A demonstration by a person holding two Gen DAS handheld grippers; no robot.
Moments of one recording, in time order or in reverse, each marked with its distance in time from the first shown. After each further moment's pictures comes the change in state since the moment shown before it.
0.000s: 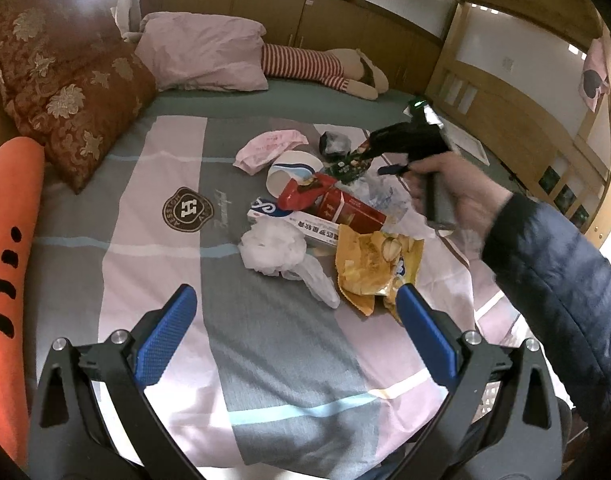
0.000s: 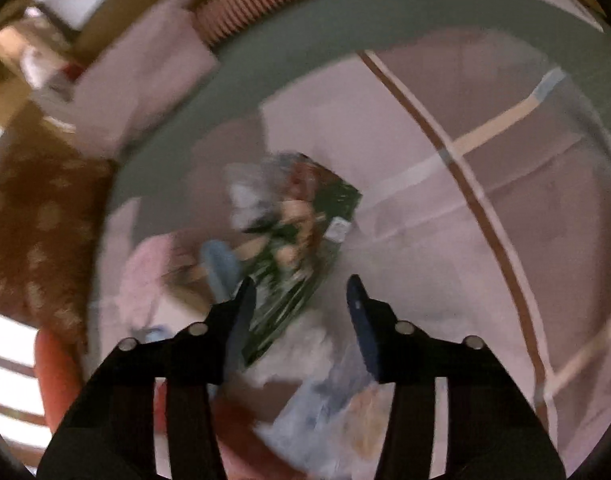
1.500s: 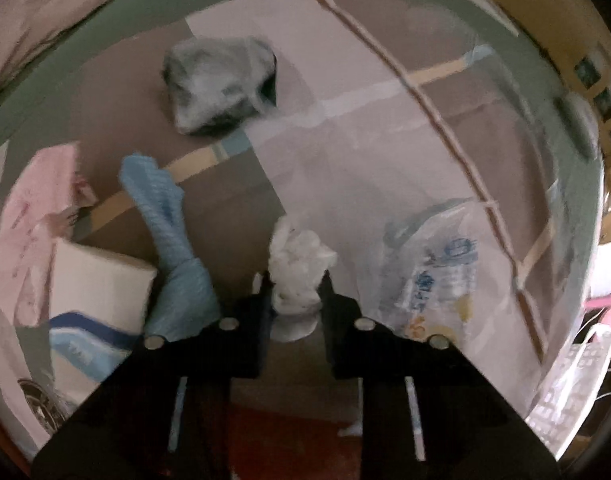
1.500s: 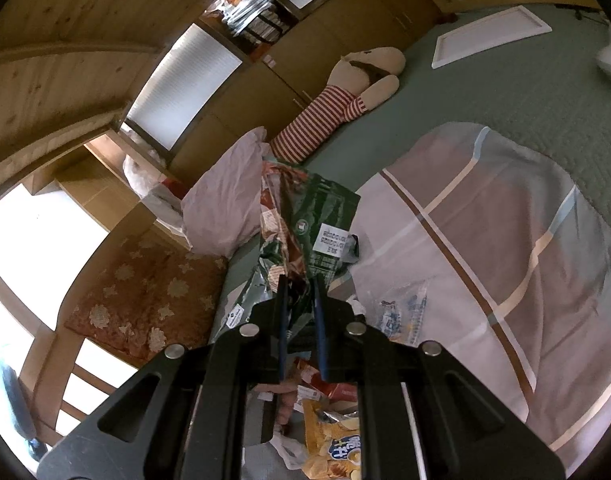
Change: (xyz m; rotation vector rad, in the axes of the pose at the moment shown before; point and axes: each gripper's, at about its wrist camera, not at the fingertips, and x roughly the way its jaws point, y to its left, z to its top) left arm 0.343 -0.122 0.140 0.263 0.538 -0.022; right arm -0.220 -0.056 -0.119 0.053 -0.458 0.364
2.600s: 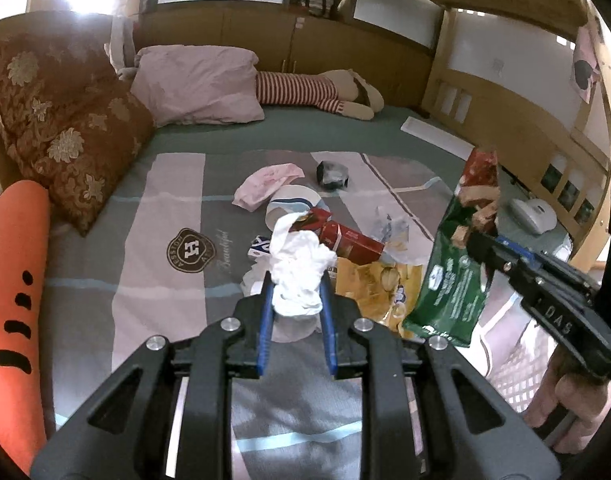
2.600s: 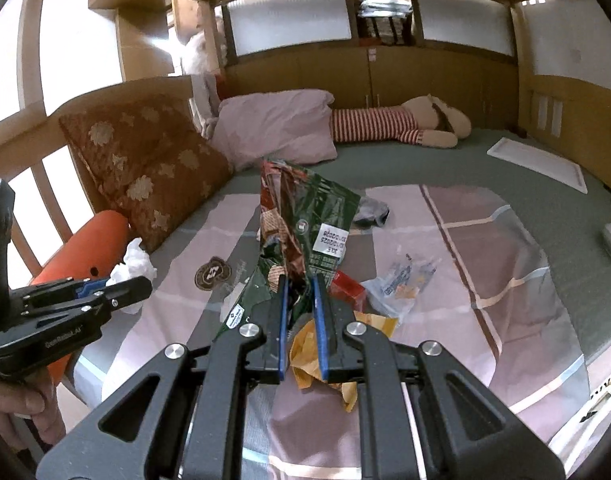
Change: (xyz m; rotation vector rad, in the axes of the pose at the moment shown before) left arm -0.237 0.043 -0.303 -0.213 -0.616 0.086; right arm -0.031 0.120 -0.155 -0.629 0.063 -0.159
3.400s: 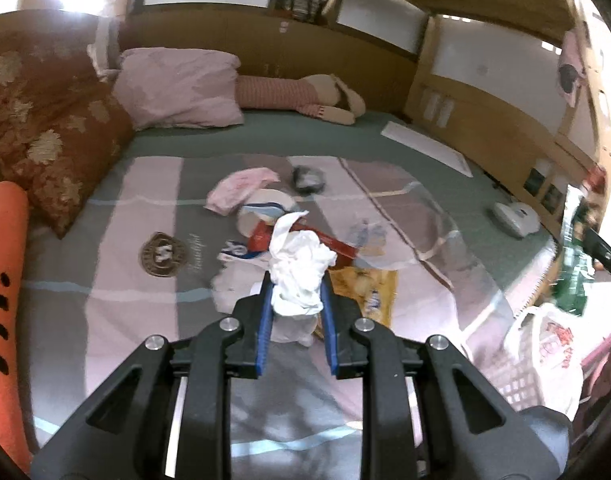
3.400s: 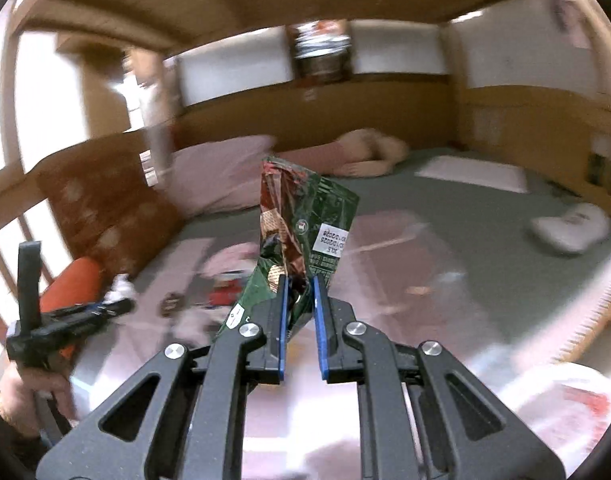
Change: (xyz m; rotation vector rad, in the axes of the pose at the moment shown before) left arm 0.004 -0.020 -0.006 0.012 -0.013 -0.101; right arm -0.154 -0.111 -0.026 0.126 -0.167 -0.237
